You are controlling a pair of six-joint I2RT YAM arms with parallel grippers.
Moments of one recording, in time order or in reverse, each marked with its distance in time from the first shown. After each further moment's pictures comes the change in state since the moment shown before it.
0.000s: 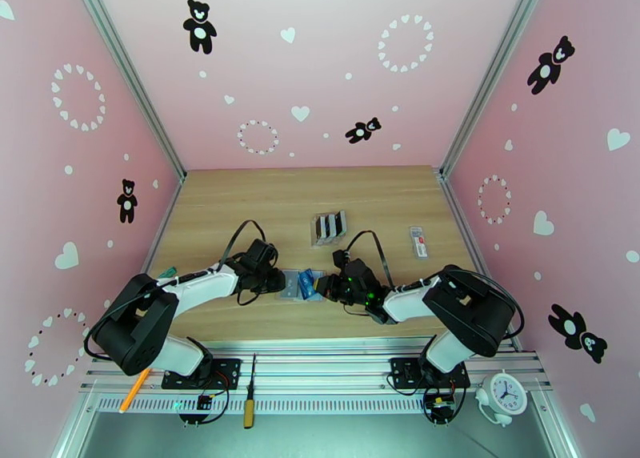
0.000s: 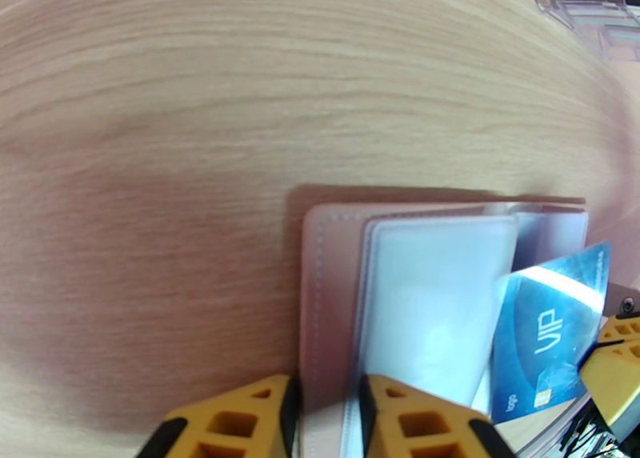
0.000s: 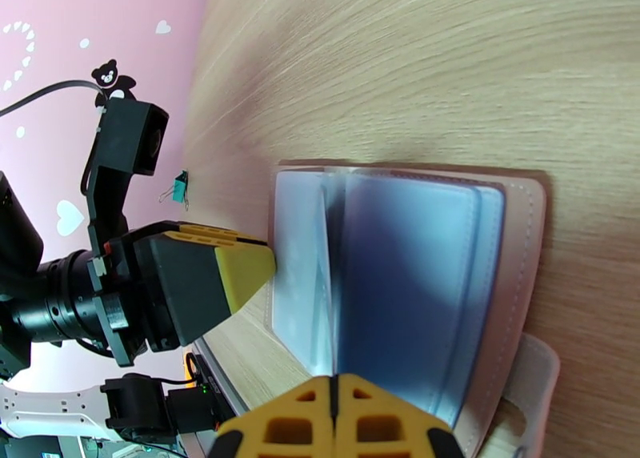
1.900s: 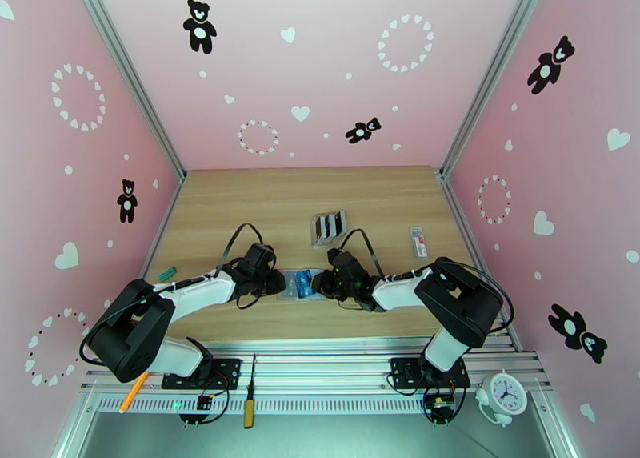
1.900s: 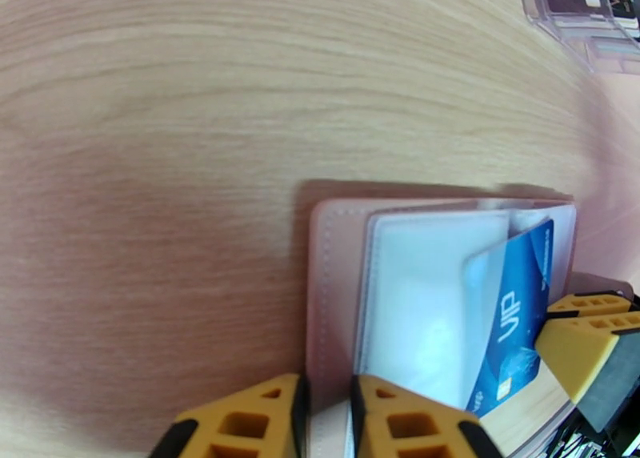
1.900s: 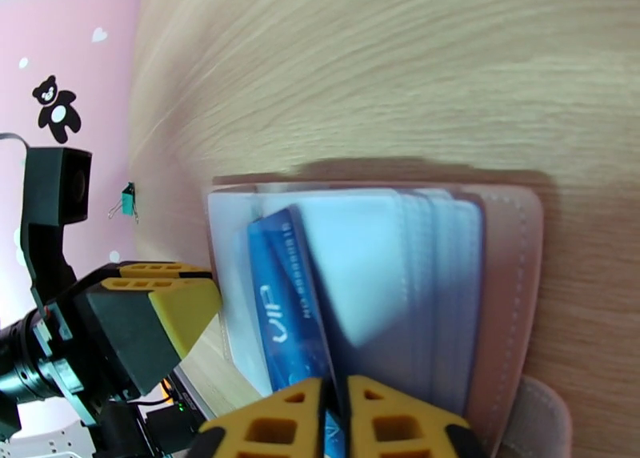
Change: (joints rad) left arm -0.011 -0.042 -0.065 0.083 0.001 -0.063; right arm 0.002 0.076 0.163 -0.263 0.015 -0.003
